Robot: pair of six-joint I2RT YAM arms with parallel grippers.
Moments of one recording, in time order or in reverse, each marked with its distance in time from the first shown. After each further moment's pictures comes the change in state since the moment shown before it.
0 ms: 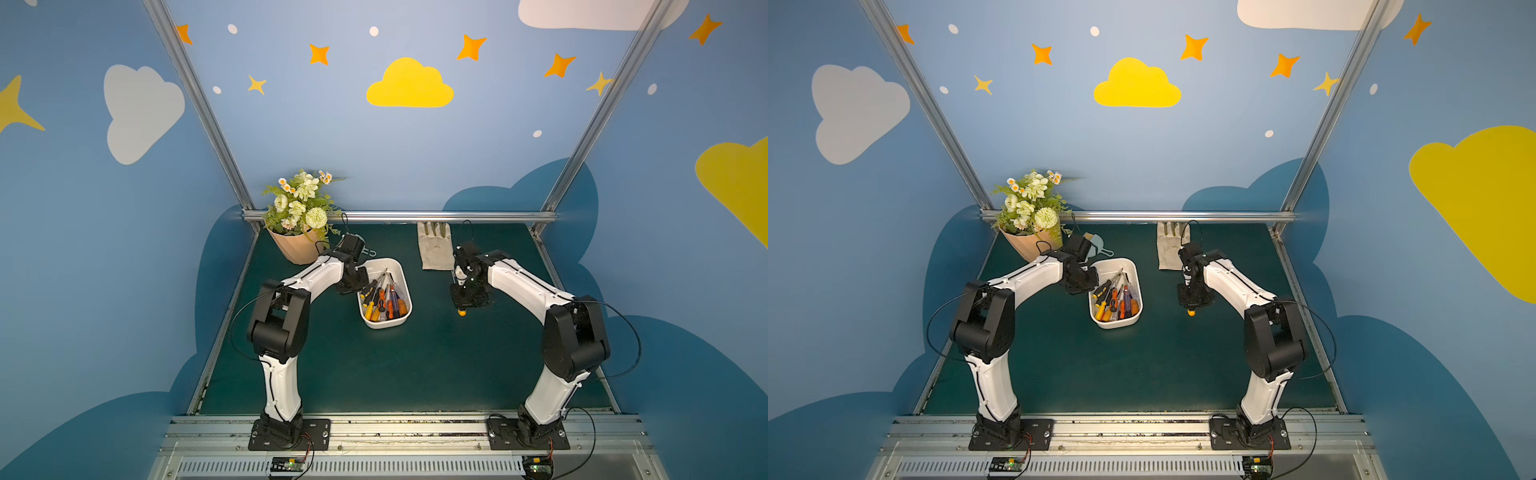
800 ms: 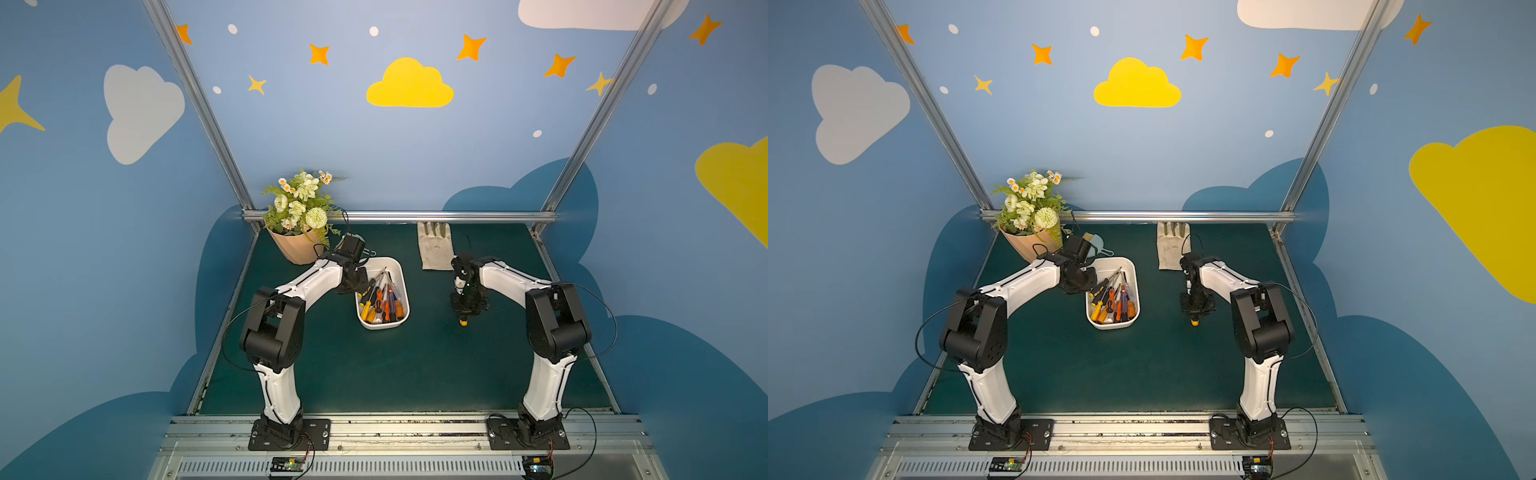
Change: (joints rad) left arm -0.023 -0.076 -0.056 0.026 -0.087 0.030; right arm -0.035 0.150 -0.029 0.041 0.007 -0.003
